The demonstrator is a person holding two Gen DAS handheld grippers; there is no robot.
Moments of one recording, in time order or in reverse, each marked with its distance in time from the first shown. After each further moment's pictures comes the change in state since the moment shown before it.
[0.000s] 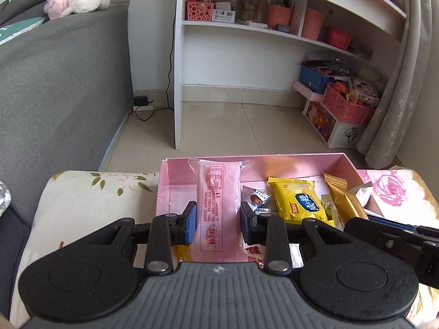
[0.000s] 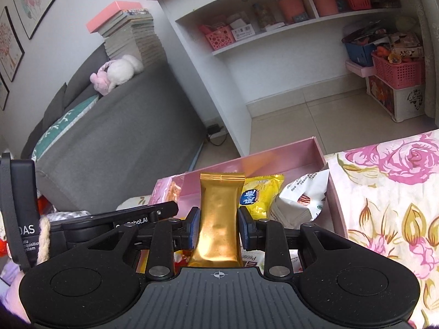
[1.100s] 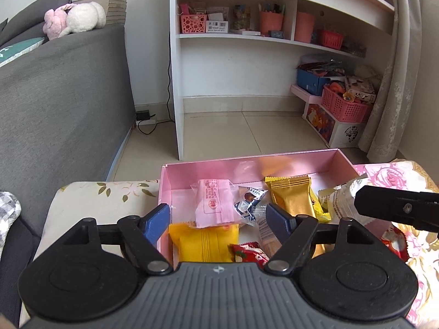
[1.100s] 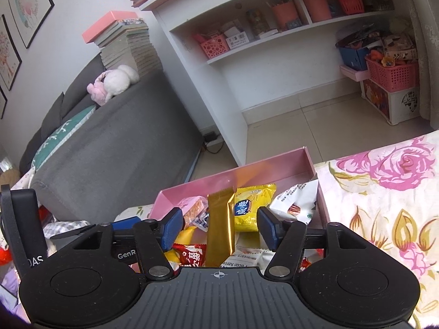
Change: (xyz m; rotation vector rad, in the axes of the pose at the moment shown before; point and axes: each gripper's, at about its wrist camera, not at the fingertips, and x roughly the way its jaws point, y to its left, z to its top) left arm -0.022 -0.010 -0.007 0.050 -0.054 0.027; right arm -0.021 -0.001 0.009 0.016 -0.032 -0.007
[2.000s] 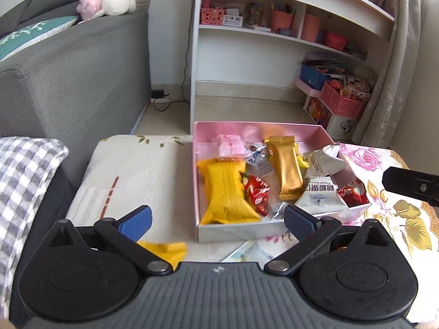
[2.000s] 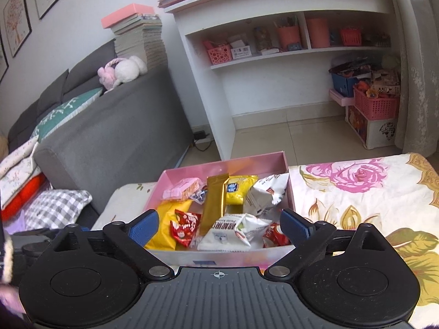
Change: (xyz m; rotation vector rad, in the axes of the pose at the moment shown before) left arm -0.081 0.018 -0.039 -0.082 0.066 0.011; right arm -0.082 0.031 -0.027 -0.164 -0.005 -0.098
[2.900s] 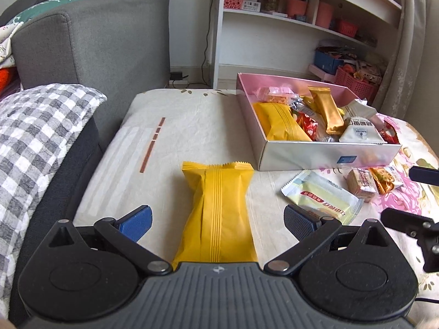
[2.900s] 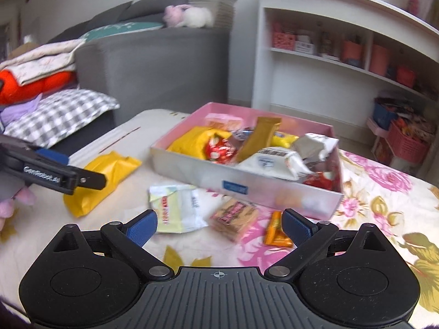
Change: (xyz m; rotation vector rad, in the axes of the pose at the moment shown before) left arm -0.003 0.058 -0.076 0.007 0.012 0.010; right arm 0.023 0.050 -0.100 -0.394 0.046 0.061
